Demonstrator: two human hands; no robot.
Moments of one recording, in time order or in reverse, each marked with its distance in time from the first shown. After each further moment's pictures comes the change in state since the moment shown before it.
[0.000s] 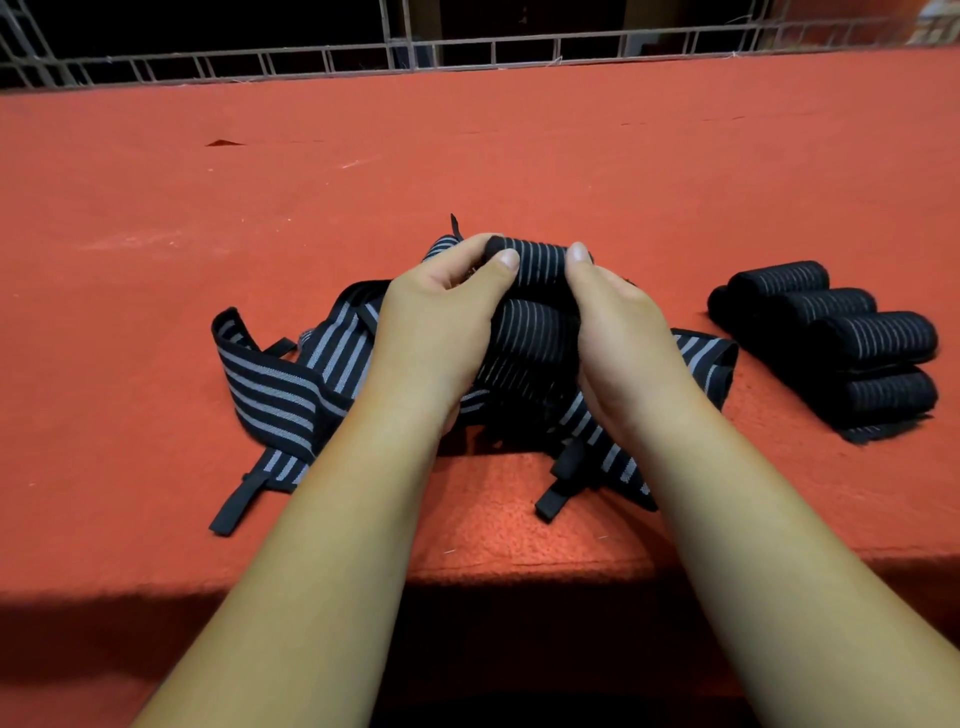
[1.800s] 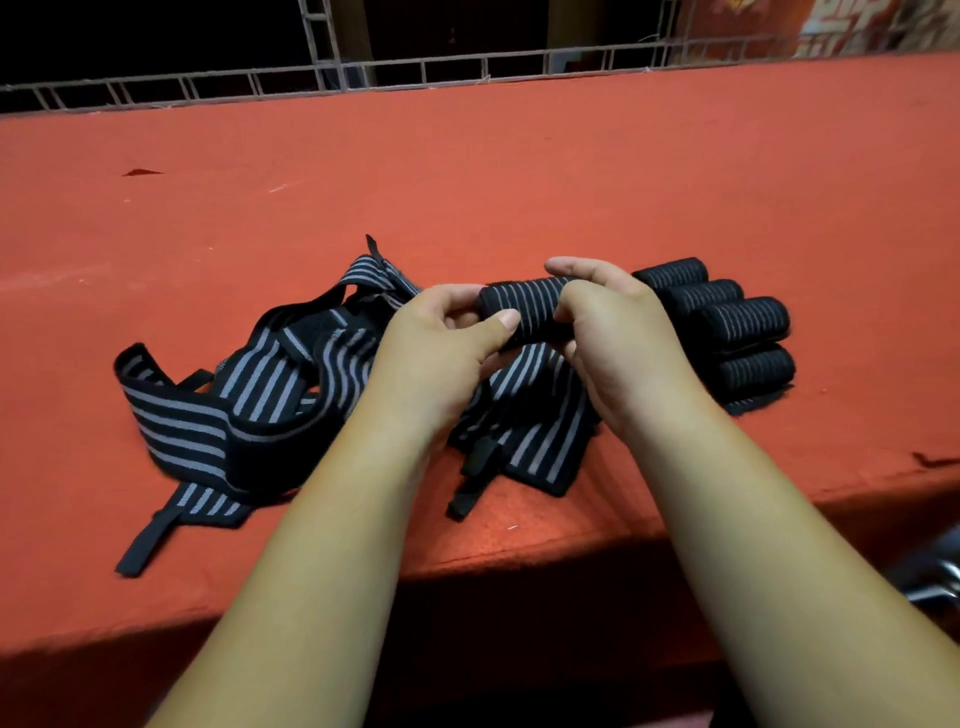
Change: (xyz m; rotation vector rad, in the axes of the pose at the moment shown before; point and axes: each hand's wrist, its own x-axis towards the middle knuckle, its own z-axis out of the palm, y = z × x) left_hand -0.011 -0.020 0.058 -0.085 -0.137 -0.096; right_hand -0.017 -0.025 -0.065 0.016 0.258 0.006
